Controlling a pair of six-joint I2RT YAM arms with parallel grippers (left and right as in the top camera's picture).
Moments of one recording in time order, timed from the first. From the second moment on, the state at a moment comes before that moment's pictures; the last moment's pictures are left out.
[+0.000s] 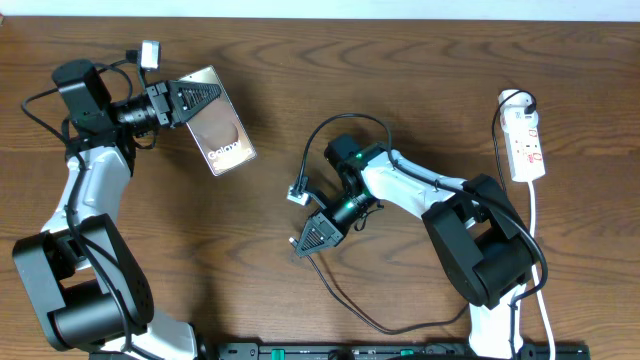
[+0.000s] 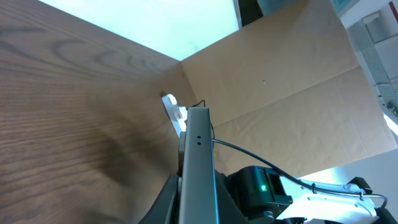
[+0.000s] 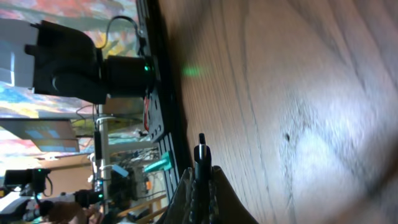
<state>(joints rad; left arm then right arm) 0.31 1.75 1.12 0.21 1.48 -0.64 0.63 2.07 1.28 -0.86 -1.10 -0.36</state>
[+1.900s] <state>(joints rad) 0.24 1.75 1.12 0.18 1.48 -0.64 0.61 2.07 1.28 0.26 -1.41 0.31</state>
